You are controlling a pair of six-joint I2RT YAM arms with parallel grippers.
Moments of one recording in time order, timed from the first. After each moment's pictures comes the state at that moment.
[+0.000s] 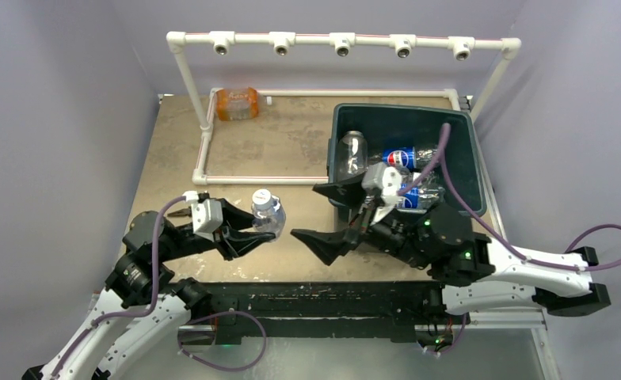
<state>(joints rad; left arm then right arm) -0.65 0.43 0.76 -0.23 0.62 -0.10 1.45 0.86 1.10 0.04 0.32 0.06</state>
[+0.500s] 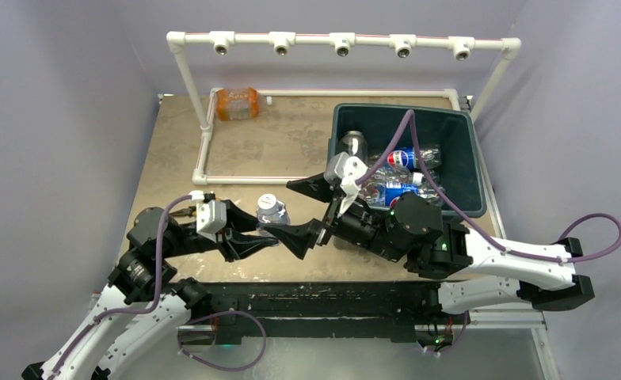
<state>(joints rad) -0.65 0.46 0.76 -0.21 0.72 -0.10 1.45 1.06 1.25 0.00 0.30 0.05</state>
